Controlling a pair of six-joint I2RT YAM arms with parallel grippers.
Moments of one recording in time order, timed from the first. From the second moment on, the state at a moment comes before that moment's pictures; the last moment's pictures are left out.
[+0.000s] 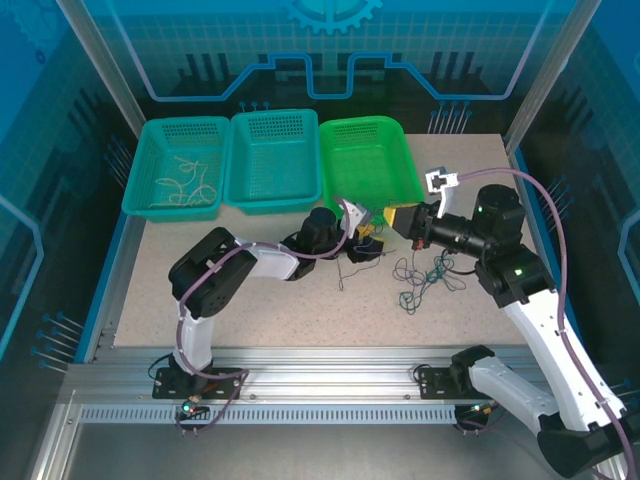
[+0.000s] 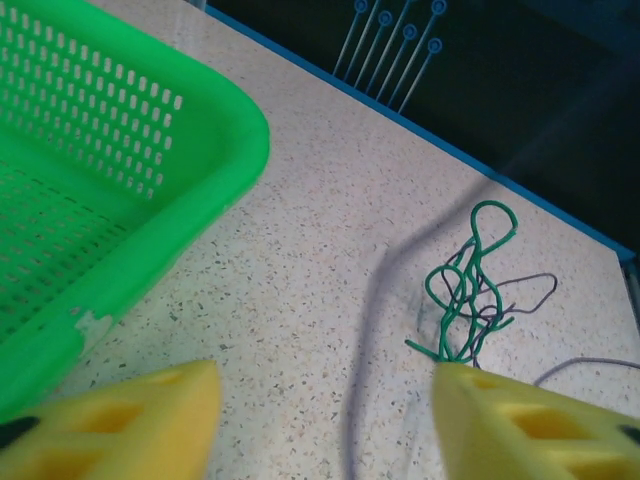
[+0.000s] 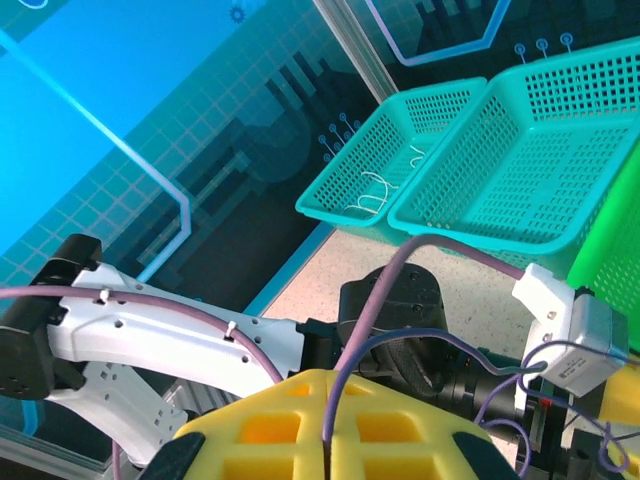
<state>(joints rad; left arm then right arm) -0.70 1.99 1.02 0.70 0.42 -0.25 0.32 0.87 1.05 -0.41 -0.66 0.48</state>
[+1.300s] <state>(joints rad) -0.08 1.85 1.85 -0.06 0.19 -0.23 -0.14 0.72 0.63 -0.66 -0.20 0.62</state>
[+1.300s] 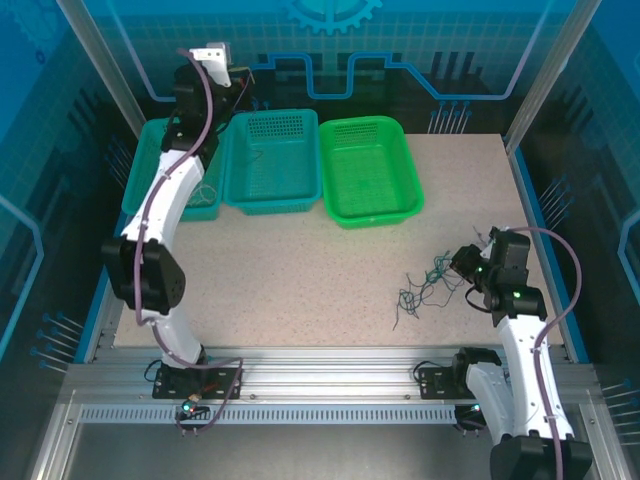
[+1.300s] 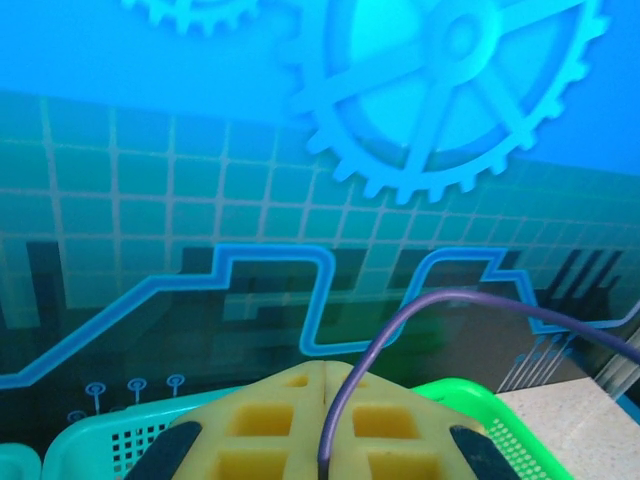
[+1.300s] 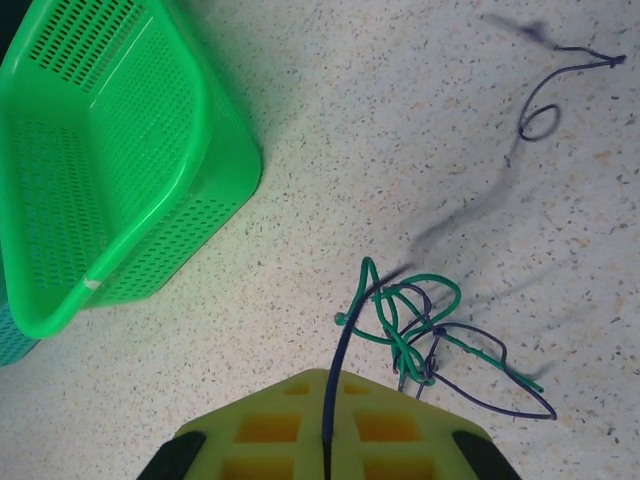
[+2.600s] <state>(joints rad) -0.50 1.38 1.22 0.05 0.40 -0.13 0.09 0.94 1.08 -0.53 -0.51 0.57</state>
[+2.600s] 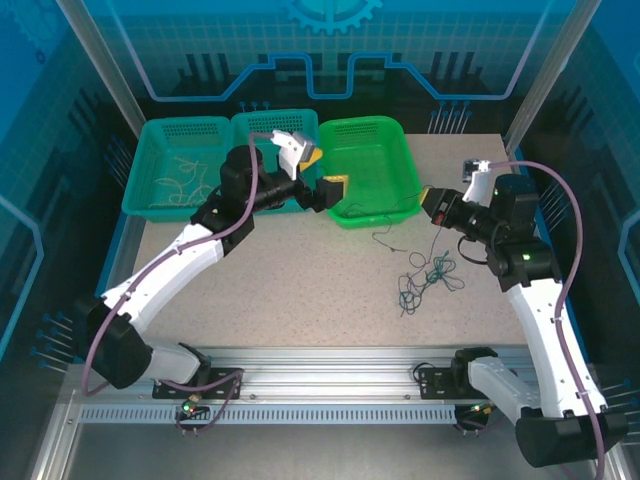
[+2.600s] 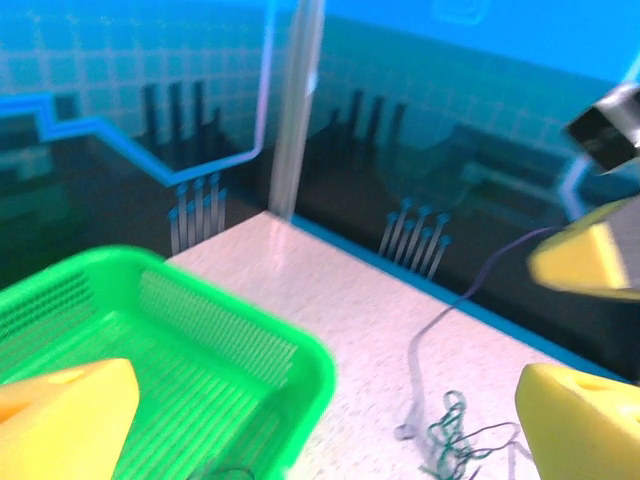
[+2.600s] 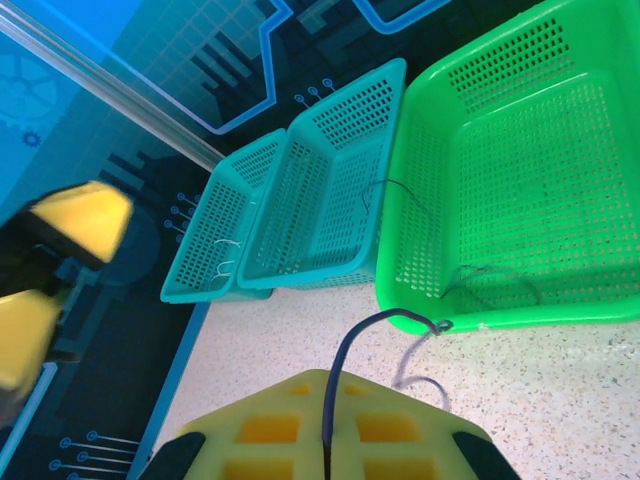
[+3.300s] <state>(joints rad) -0.50 1.65 1.47 -0.17 0.18 0.01 0.11 0.92 1.11 -0.55 -0.46 0.59</state>
